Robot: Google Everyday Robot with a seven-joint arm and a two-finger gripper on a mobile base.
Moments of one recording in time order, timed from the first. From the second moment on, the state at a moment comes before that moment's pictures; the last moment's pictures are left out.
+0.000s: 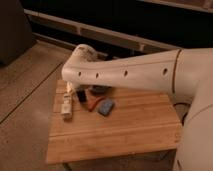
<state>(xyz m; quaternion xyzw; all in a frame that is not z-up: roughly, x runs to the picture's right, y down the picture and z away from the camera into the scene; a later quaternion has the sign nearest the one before) -0.123 0.000 0.687 -0.17 0.02 0.61 0.77</state>
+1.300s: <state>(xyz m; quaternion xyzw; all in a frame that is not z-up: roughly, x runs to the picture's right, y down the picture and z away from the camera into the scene) -0.086 0.026 0.846 -0.27 0.20 0.60 0.72</state>
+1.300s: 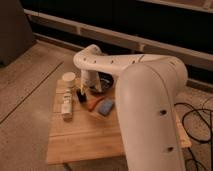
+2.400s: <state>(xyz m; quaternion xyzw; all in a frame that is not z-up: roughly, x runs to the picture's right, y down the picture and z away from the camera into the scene) -0.088 -0.047 0.903 -0.21 0.10 0.60 0.77</state>
